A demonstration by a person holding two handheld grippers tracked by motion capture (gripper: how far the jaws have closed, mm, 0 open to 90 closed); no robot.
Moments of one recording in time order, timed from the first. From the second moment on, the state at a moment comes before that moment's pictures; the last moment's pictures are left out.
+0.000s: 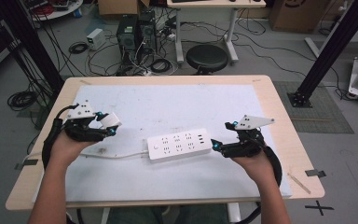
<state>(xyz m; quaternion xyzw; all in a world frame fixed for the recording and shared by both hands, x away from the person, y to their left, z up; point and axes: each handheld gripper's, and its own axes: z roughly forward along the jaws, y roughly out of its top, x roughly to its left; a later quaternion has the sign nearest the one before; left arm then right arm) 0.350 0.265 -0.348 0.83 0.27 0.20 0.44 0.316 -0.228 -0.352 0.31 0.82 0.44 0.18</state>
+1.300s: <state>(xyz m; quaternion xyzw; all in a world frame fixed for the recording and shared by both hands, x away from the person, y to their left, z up) 0.278 0.143 -0.382 0.85 0.02 0.26 0.45 0.299 -0.164 -0.372 0.29 0.81 0.51 -0.03</state>
